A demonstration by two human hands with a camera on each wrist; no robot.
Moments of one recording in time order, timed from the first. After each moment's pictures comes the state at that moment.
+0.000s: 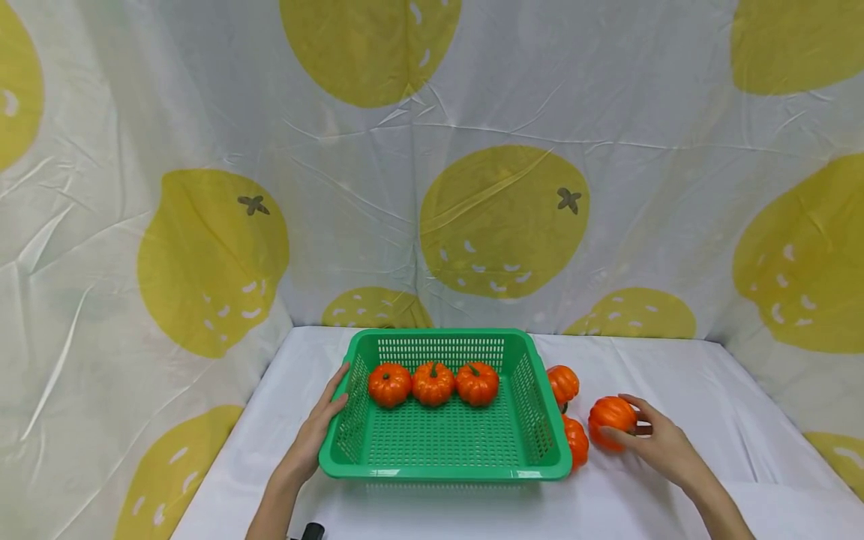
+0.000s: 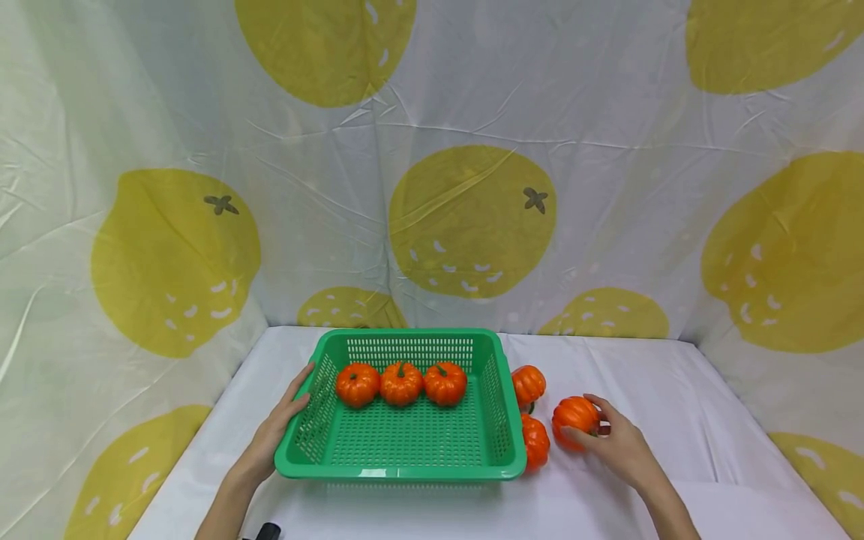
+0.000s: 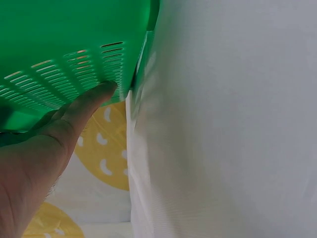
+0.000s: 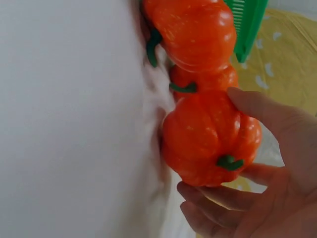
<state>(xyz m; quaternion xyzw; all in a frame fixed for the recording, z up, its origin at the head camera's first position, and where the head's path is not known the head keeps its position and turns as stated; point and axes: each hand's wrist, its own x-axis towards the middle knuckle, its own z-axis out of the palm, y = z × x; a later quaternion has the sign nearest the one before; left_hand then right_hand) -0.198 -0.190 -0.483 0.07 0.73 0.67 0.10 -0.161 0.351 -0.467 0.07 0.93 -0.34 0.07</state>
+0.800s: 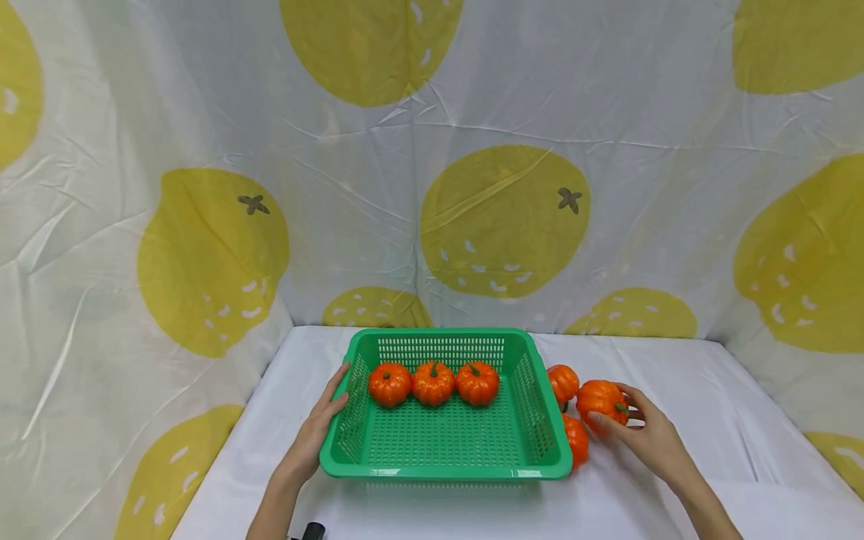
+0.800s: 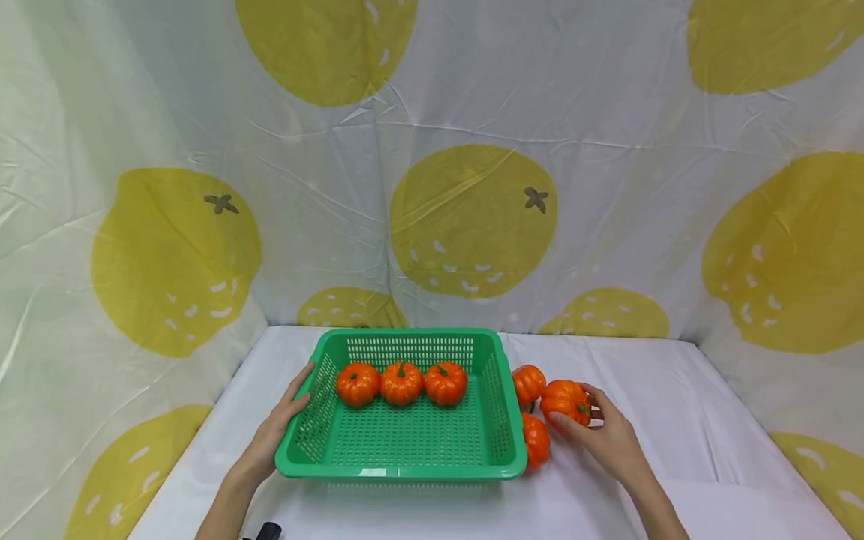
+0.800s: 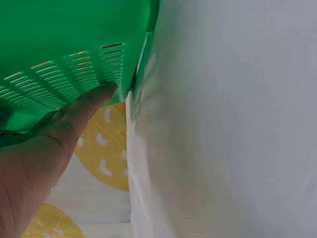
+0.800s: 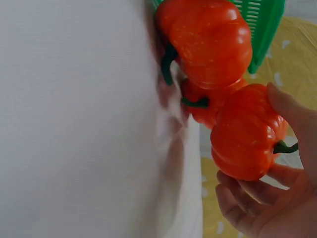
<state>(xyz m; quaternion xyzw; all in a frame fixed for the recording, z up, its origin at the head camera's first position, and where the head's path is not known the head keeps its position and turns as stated) -0.198 -0.190 -0.483 0.07 0.73 0.67 0.09 -0.165 0.336 -0.473 0.06 0.93 -0.36 -0.02</state>
